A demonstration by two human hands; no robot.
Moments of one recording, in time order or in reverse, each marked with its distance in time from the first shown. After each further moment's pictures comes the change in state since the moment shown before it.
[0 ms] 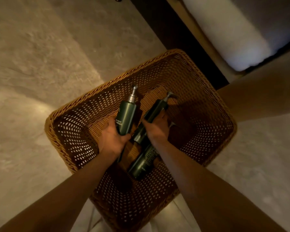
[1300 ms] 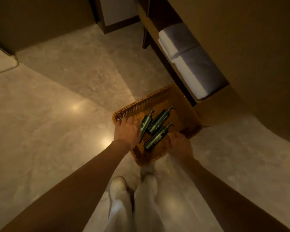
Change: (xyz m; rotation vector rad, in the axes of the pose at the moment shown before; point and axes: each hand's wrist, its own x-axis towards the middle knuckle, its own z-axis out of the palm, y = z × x) left_hand -0.200 0.156 -0.223 0.770 -0.114 0.248; right_hand -0.280 -0.033 -0.229 -0.483 -0.078 -0.457
